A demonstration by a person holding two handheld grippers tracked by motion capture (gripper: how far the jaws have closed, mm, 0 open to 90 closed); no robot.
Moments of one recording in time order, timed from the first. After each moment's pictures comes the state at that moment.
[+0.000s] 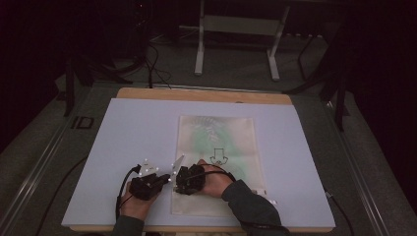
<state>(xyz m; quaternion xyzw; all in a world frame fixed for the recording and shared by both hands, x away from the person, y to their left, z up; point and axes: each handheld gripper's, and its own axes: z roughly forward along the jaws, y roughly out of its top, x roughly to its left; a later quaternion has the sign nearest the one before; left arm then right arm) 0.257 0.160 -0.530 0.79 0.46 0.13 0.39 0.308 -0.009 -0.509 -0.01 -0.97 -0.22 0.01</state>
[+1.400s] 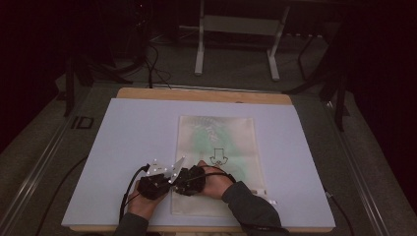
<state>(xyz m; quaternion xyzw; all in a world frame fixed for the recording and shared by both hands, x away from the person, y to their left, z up) 0.265 0.145 -0.539 0.80 0.43 0.09 0.40 0.304 -0.010 -0.510 -0.01 -0.97 -0.23 -0.01</state>
